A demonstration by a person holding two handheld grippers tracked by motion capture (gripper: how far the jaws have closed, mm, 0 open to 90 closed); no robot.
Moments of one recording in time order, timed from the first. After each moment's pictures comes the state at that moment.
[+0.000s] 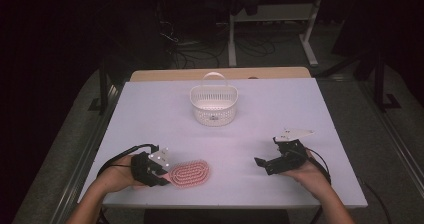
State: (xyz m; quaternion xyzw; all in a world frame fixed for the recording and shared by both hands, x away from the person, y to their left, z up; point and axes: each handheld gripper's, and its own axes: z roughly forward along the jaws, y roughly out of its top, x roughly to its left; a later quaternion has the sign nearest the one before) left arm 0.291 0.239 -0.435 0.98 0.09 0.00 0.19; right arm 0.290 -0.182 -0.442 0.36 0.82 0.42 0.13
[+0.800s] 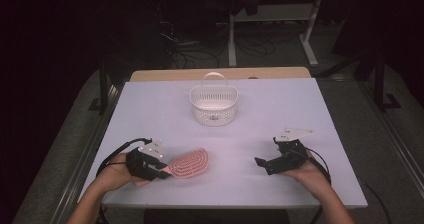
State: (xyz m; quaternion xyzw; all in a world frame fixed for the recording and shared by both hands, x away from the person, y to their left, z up) left arm 0.298 0.252 -0.426 0.95 0.13 0.00 0.27; right arm 0.290 -0.183 -0.442 0.36 0.82 0.42 0.13
